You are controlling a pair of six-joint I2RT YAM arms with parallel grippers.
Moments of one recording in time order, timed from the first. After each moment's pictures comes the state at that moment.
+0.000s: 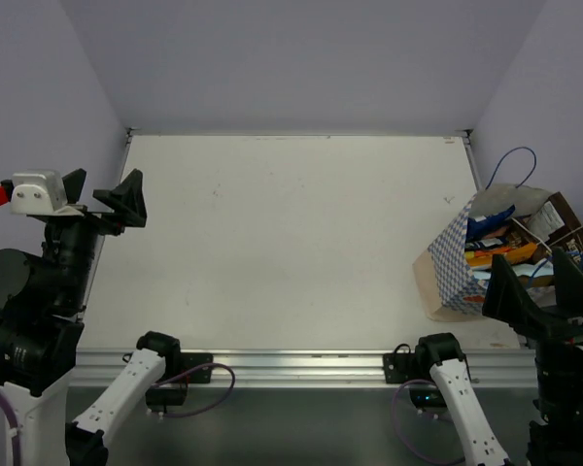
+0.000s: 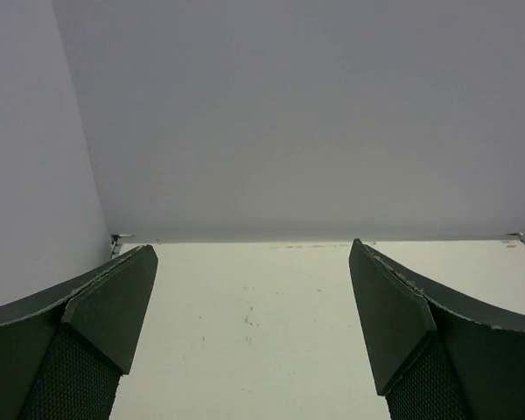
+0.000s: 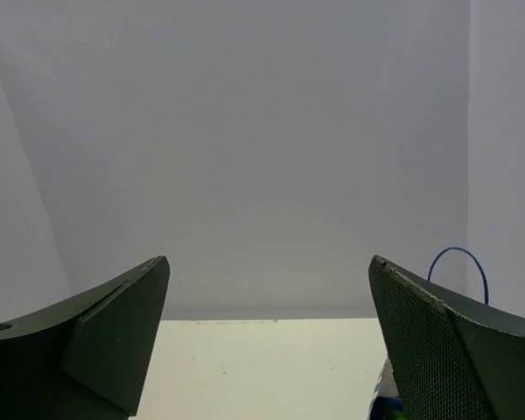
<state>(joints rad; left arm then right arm) -0.27 0.63 1.44 -0.56 -0.19 -0.05 0.16 0.21 1.31 -0.55 0.06 0.15</state>
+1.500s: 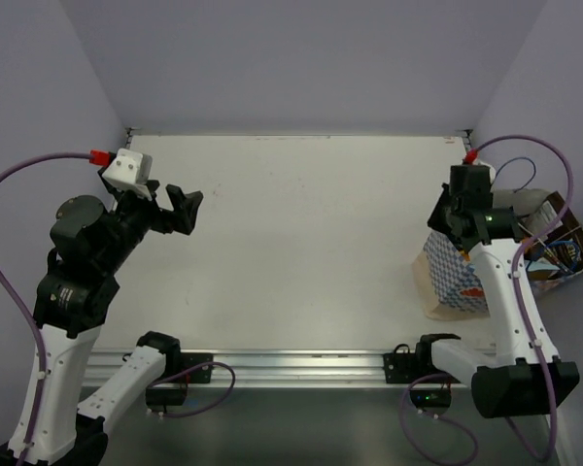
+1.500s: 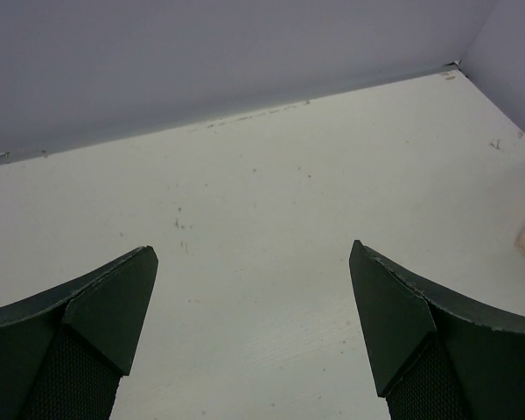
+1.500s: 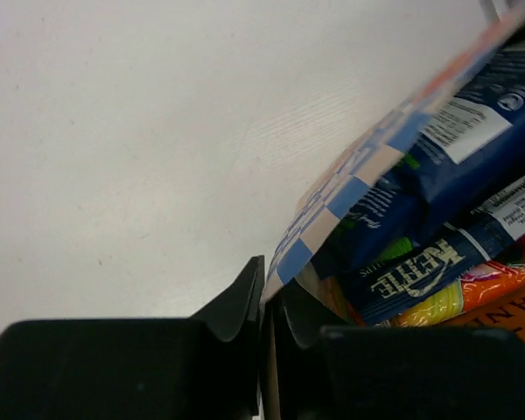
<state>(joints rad) -0.27 0.75 1.28 -0.65 0.10 -0.07 0.01 1.09 1.19 -0.92 0.22 0.44</state>
